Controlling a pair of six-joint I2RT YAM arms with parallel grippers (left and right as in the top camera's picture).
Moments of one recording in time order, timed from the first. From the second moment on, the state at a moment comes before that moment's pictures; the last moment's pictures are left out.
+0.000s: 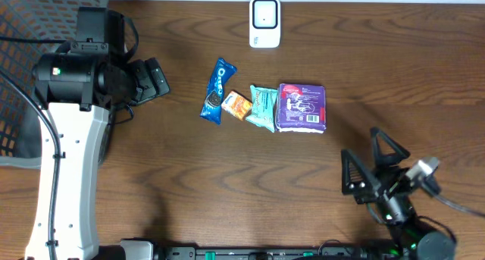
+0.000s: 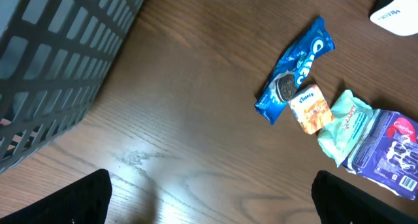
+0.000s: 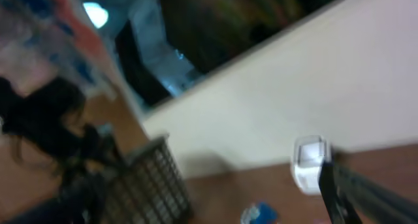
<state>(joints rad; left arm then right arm) -0.06 1.50 1.76 -1.44 -0.04 -0.46 0.00 0.10 0.23 0.19 -0.48 0.69</state>
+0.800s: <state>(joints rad) -0.06 1.50 1.76 -1.44 -0.04 -0.46 0.01 0.98 0.95 -0.59 -0.54 0.14</state>
